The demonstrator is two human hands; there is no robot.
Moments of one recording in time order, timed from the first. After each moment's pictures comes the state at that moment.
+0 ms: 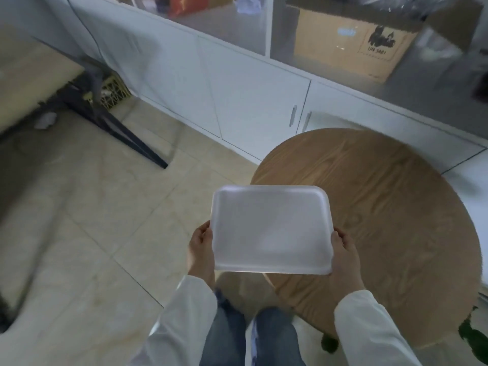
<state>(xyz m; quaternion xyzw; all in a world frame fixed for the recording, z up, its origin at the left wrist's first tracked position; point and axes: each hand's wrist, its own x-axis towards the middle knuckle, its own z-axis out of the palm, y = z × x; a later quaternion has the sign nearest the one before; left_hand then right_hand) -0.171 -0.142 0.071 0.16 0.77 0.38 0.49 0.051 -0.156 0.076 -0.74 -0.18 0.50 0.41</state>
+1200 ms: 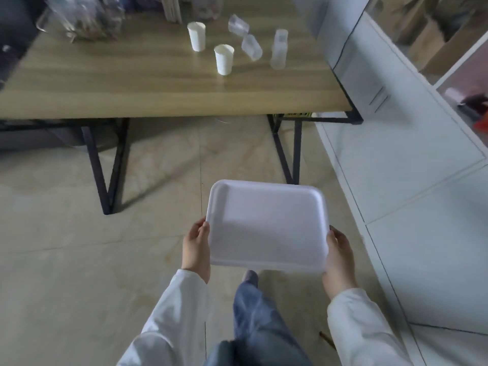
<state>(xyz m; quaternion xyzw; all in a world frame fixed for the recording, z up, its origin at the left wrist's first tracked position) -0.646 -0.166 0.077 -0.11 0.67 0.66 0.32 -0.483 -0.008 0.090 -0.58 -0.48 0.61 0.26</state>
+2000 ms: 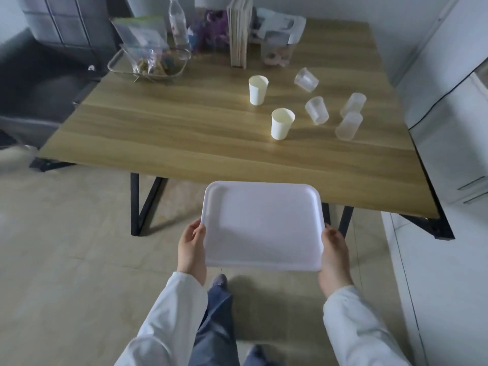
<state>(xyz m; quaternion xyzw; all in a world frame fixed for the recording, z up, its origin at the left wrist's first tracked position) -0.874 -0.046 0.094 -0.20 0.64 0.72 0.19 -0.767 0.152 0.108 -0.47 -0.58 0.65 0.16</state>
